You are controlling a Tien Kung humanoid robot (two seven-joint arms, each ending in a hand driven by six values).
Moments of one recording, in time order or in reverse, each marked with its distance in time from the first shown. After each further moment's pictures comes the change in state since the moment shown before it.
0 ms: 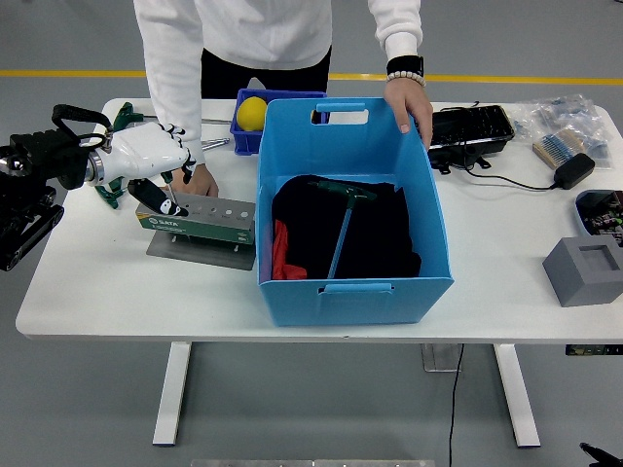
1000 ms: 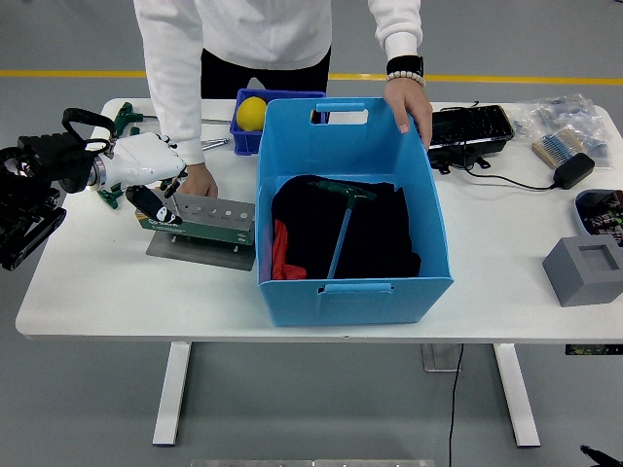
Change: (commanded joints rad) left arm -0.026 -0.027 0.101 0.048 -0.052 -0.020 0.013; right arm -0.008 0.002 0.011 0.000 -0.015 0.000 -0.004
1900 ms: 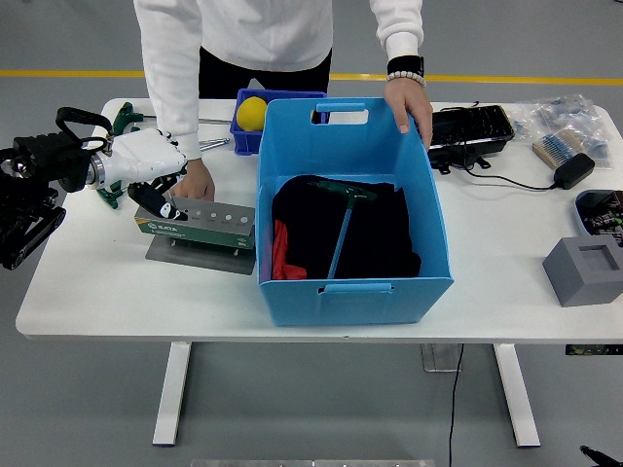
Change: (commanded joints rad) left arm 0.014 0.000 -0.026 0.009 -0.045 0.063 -0.032; right arm 0.000 0.000 -0.012 -0.002 0.021 -0.001 0.006
